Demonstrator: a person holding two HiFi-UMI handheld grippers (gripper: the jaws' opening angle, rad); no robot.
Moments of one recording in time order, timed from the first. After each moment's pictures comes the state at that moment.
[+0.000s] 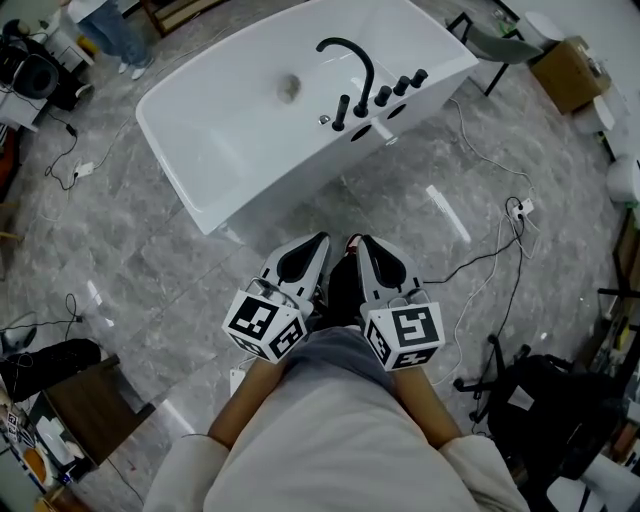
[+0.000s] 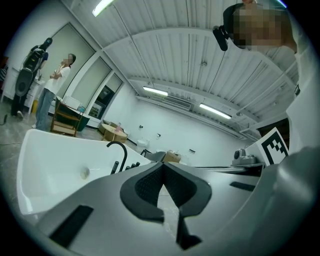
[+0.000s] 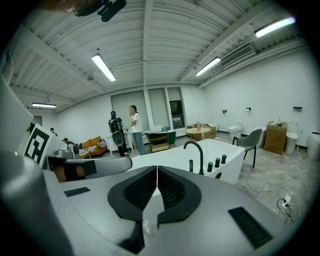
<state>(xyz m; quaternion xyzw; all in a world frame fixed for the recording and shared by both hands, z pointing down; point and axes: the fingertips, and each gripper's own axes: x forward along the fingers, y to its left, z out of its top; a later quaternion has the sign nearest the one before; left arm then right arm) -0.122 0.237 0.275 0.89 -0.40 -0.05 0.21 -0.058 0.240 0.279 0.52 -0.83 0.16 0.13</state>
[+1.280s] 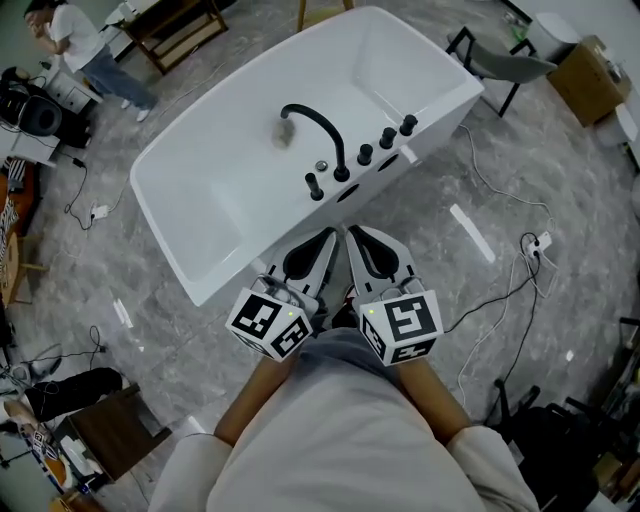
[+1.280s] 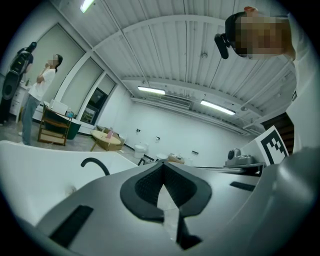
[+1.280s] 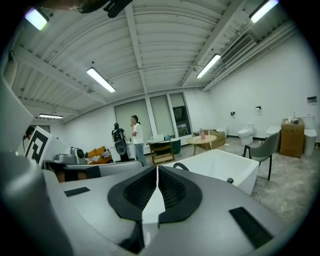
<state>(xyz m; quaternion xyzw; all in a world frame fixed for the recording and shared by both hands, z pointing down) 0.026 0.005 0.247 0.90 -0.40 -0.05 0.18 0.058 0.000 0.255 0.48 -0.86 0.15 0.08</state>
